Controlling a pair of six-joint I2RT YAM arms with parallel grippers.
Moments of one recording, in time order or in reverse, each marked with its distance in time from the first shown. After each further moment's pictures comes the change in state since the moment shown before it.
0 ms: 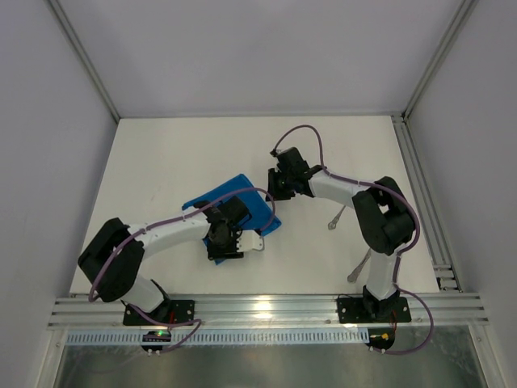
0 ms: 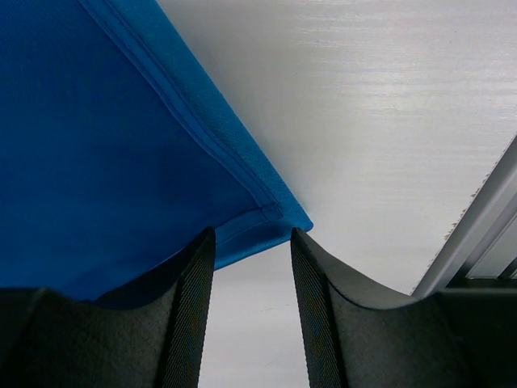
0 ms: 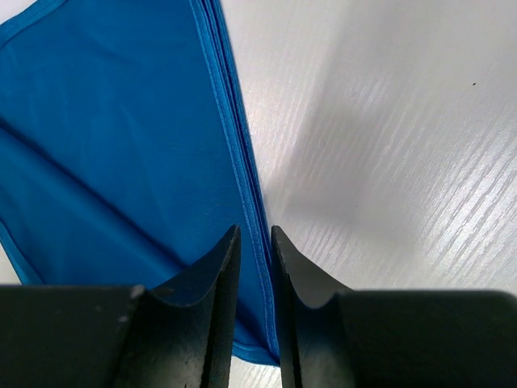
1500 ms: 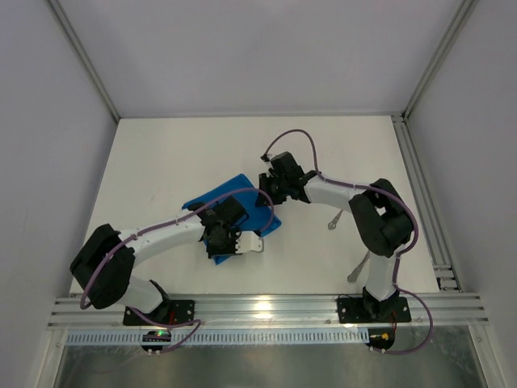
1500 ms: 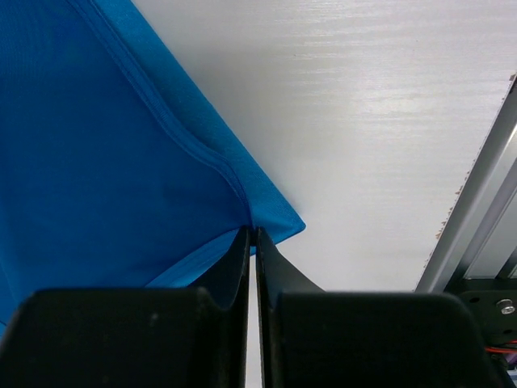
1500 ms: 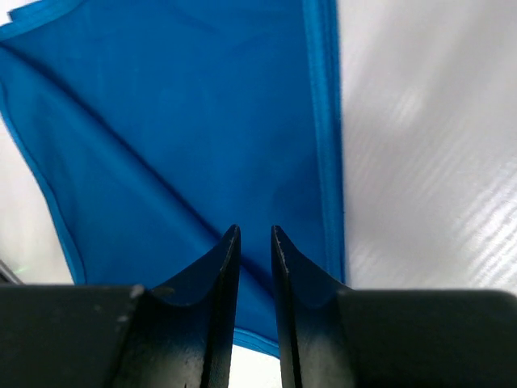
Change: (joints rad) left arm 0.001 -0.052 -0.019 0.022 0.044 0.047; right arm 0.046 -0.005 -0.036 0.072 -0.081 0.009
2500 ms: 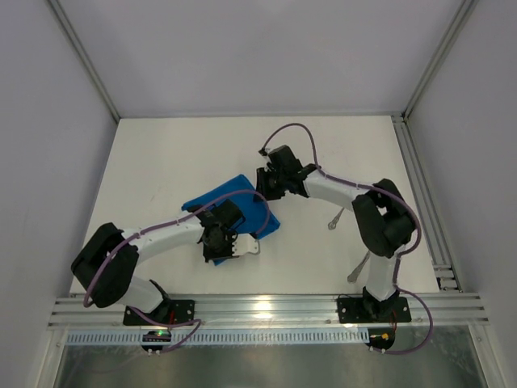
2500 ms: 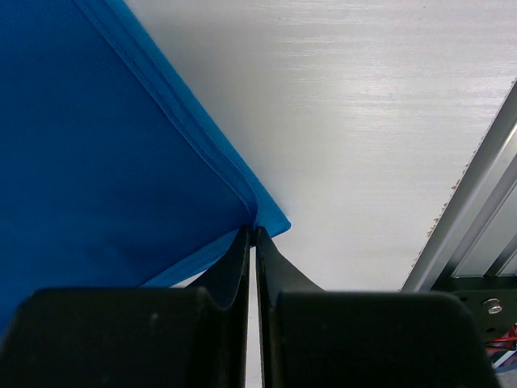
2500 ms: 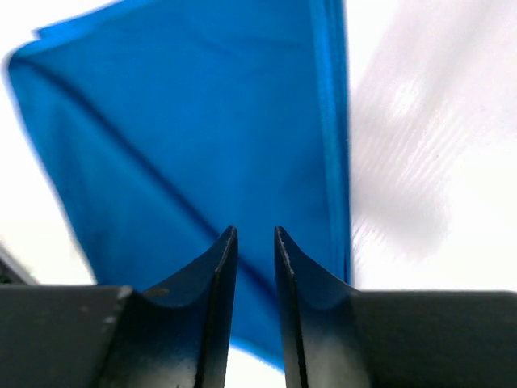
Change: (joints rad) left arm 0.020 0.003 -0.060 0.001 0.017 -0.022; right arm 0.014 0.044 0.100 -0.072 0.004 0.021
